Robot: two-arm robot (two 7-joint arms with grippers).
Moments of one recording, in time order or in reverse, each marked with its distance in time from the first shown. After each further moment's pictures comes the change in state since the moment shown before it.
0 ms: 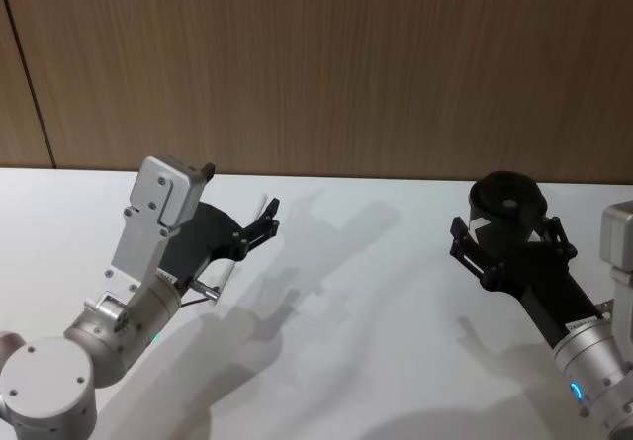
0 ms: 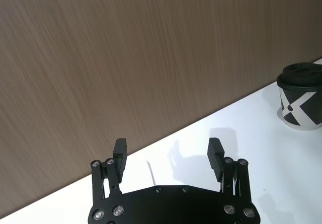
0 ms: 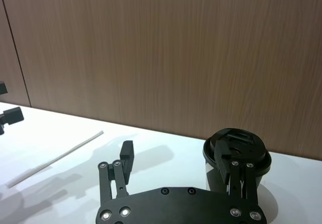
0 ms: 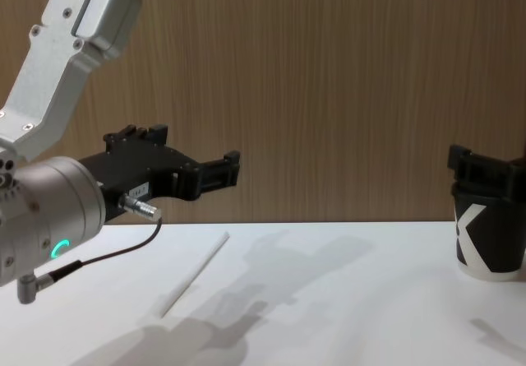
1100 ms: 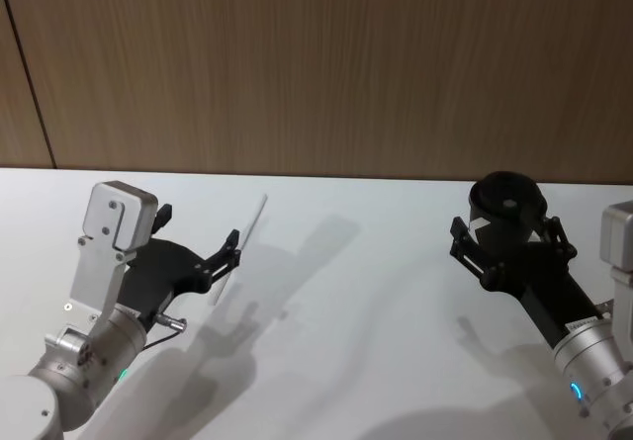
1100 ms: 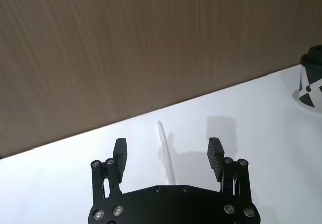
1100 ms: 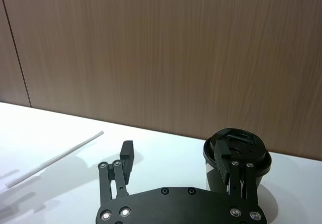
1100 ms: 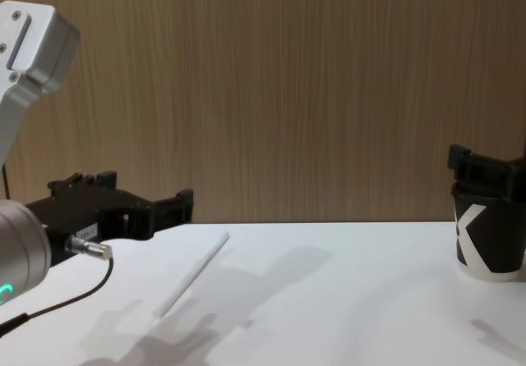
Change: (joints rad) left arm 0.136 0.002 -0.091 -0.084 -0.065 0.086 0.044; right arm 0.000 0.000 0.000 0.000 0.000 0.000 0.000
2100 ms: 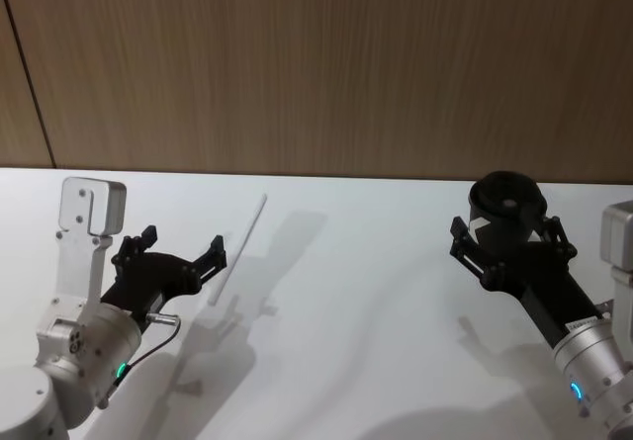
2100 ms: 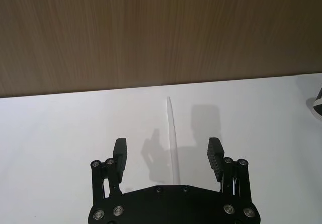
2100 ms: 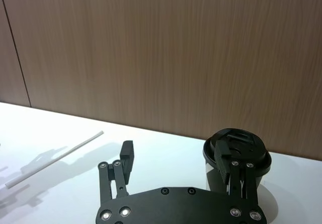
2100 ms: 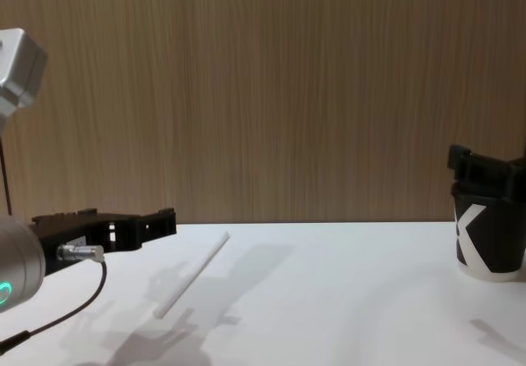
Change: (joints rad) left arm 0.020 -0.098 -0.092 0.004 -0.122 0.145 0.022; right arm 0.000 0.000 0.000 0.000 0.000 0.000 0.000
